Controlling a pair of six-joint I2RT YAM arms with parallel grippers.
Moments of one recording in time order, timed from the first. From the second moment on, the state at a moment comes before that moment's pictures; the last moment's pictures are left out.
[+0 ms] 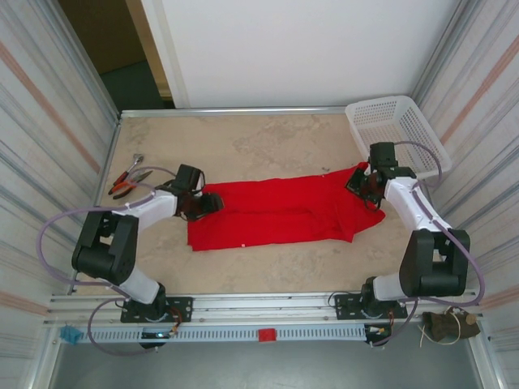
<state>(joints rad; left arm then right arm) -0.29 1.55 0.83 -0.40 0.19 -0.61 0.01 1.40 1.00 -0.68 -0.16 0.55</state>
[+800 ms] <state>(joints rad) 0.04 1.53 1.08 -0.53 0.24 -0.47 0.75 1.57 1.47 -0.86 0.14 0.79</state>
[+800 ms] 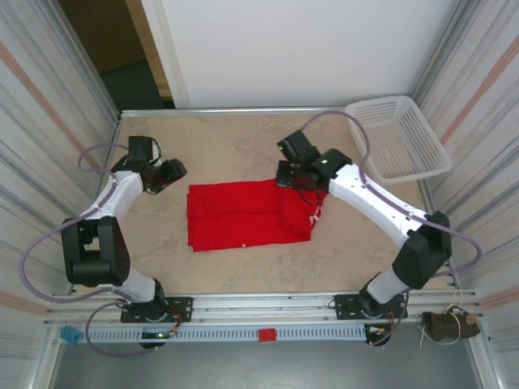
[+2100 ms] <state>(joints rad) 0.25 1.62 1.09 -0.50 0.56 -0.48 0.83 1.73 1.52 -0.69 -0.03 0.81</state>
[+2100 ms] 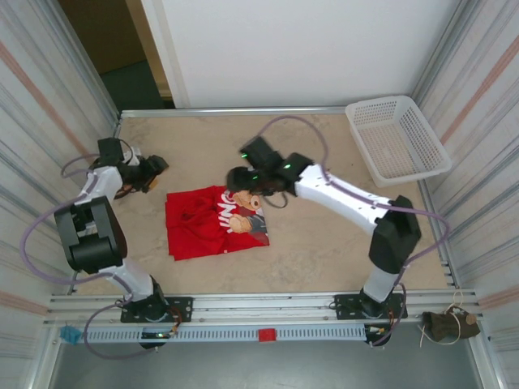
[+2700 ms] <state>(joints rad) 0.04 1.26 0.59 -0.38 0.43 -0.71 0.68 2.11 1.53 -0.57 -0.26 0.74</state>
